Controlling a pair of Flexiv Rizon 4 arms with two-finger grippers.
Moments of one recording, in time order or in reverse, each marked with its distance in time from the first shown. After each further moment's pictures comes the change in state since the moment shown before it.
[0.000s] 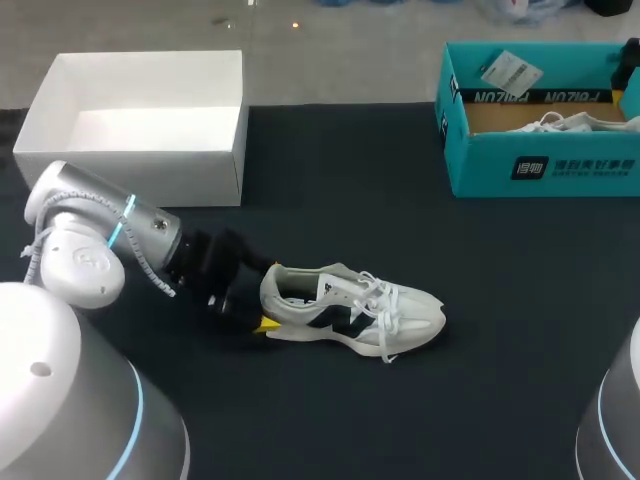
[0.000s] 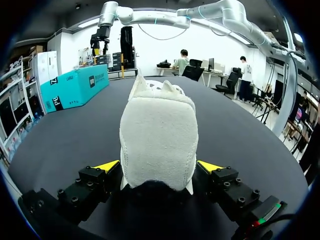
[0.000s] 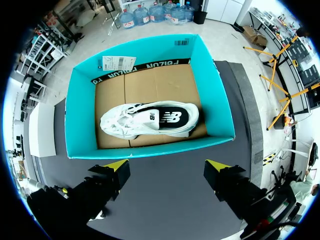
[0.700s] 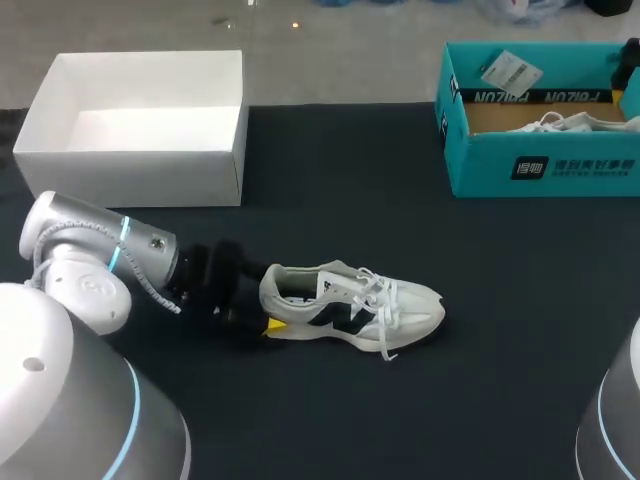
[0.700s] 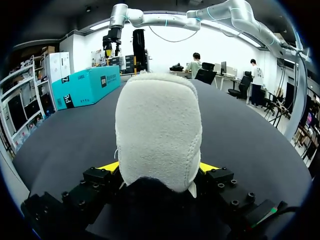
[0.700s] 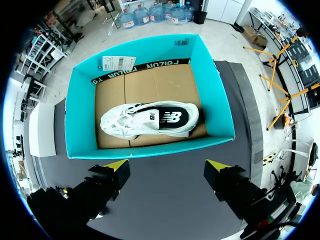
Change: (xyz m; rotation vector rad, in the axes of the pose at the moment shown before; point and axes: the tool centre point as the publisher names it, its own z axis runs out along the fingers) left arm -0.002 0.006 0.007 0.035 -0.119 -0.036; right arm 0.000 0.000 0.000 0.000 0.000 0.000
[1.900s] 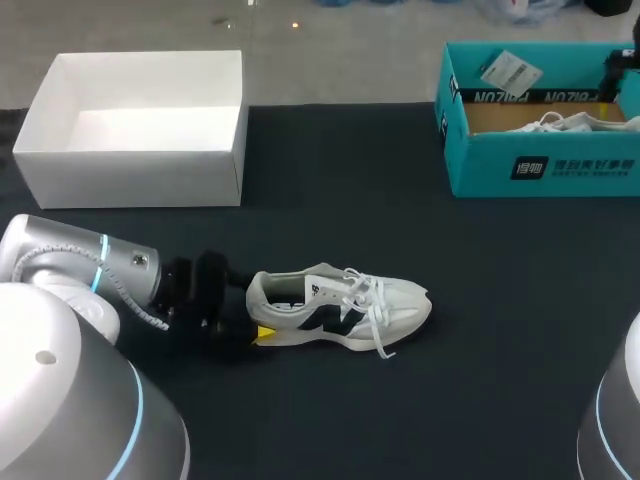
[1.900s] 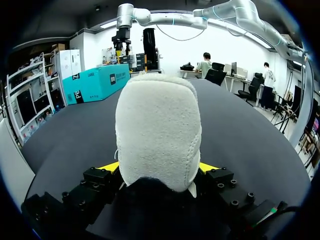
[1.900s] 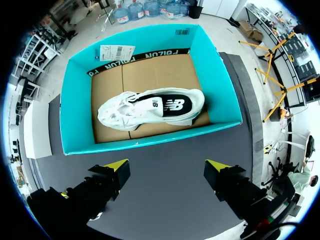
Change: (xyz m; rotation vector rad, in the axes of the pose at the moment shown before) left arm 0.014 0.008 -0.018 -0.013 -0.087 -0.043; right arm 0.028 -0.028 0.011 0.057 -0.069 0.047
